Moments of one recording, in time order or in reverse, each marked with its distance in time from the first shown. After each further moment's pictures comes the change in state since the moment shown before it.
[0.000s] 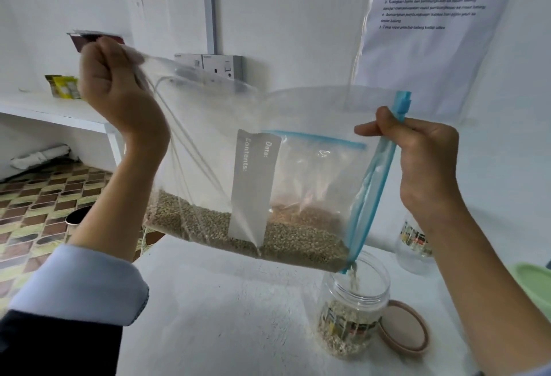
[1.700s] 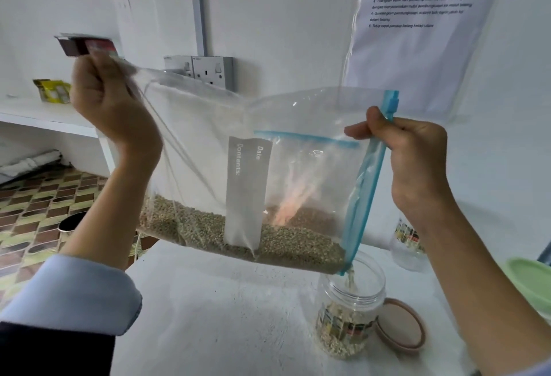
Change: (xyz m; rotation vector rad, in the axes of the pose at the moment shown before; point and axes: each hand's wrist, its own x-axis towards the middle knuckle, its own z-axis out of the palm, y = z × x) left_hand -0.010 -0.021 -0.011 -0.035 -0.033 -0.034; right_hand 0.000 -0.002 0.000 0.017 -0.015 0.026
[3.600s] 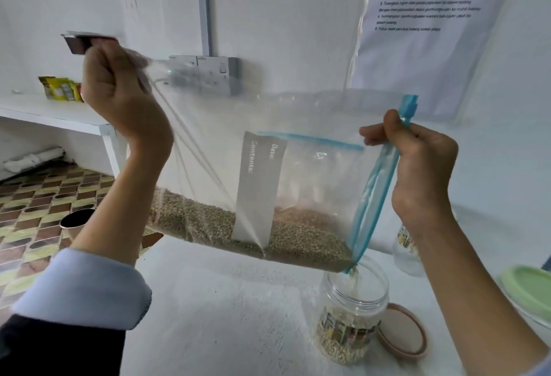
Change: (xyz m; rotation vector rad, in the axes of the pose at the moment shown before) left_hand -0.006 0.018 0.026 -0.014 -0.025 0.033; right_hand 0.002 0.013 0.000 0.081 0.092 -0.043
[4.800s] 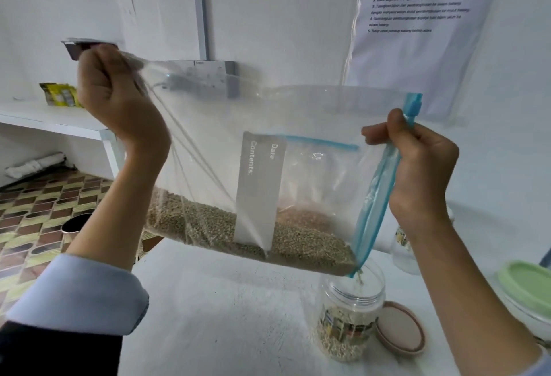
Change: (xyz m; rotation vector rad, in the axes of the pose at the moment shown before) left_hand 0.002 0.004 -0.002 0.076 0.028 0.037; right_hand -0.006 -0.006 -0.007 0.019 0.023 -0.052
